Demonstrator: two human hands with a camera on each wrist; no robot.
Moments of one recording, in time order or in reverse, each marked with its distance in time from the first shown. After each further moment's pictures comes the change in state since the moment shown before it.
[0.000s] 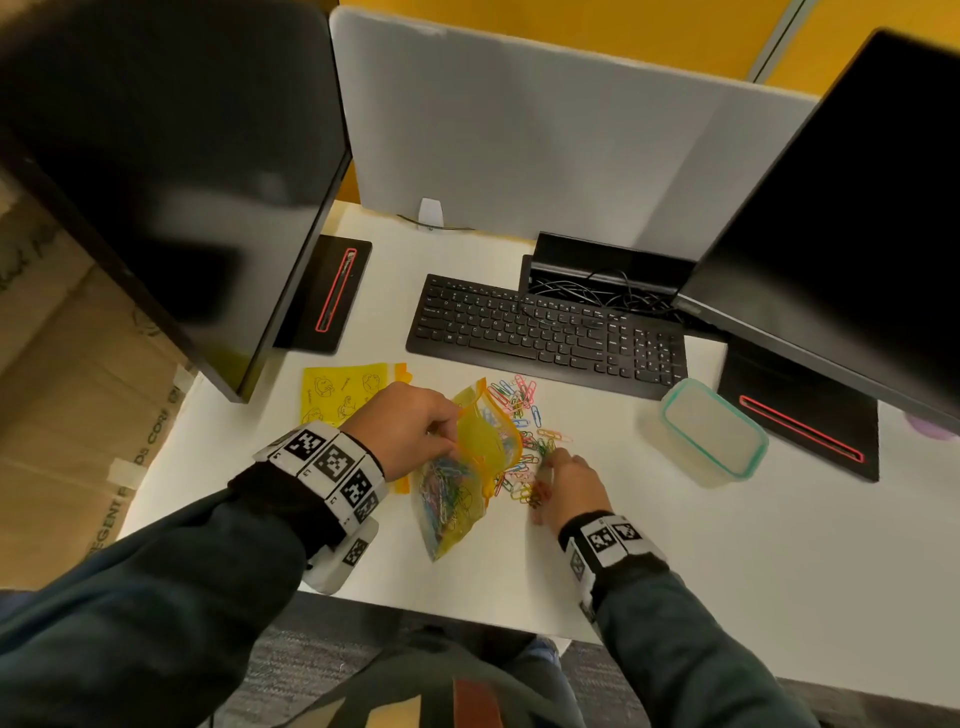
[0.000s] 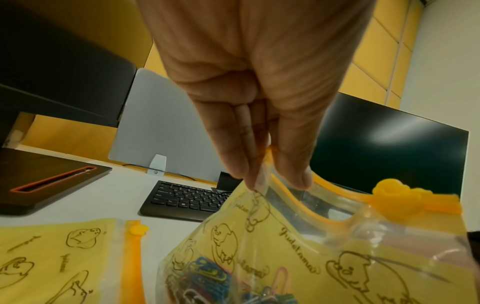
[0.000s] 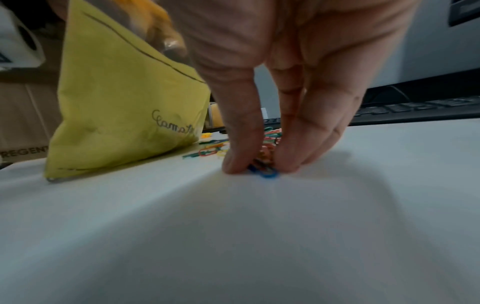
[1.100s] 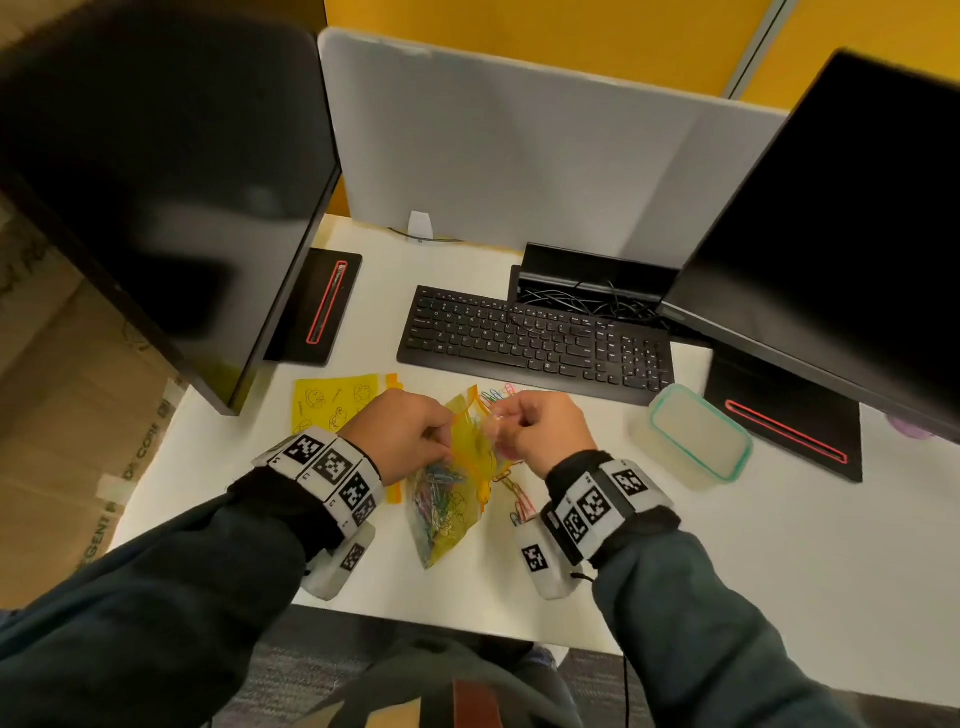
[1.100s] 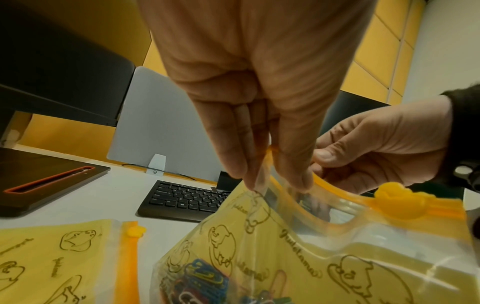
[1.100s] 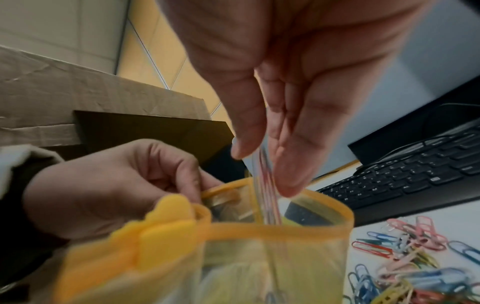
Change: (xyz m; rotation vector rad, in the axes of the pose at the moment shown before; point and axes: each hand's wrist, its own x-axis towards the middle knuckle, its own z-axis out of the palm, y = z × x) left_hand 0.005 0.006 -0.001 0.032 0.006 -0.007; right_hand 0.004 -0.049 -0.045 0.552 0.166 -0.220
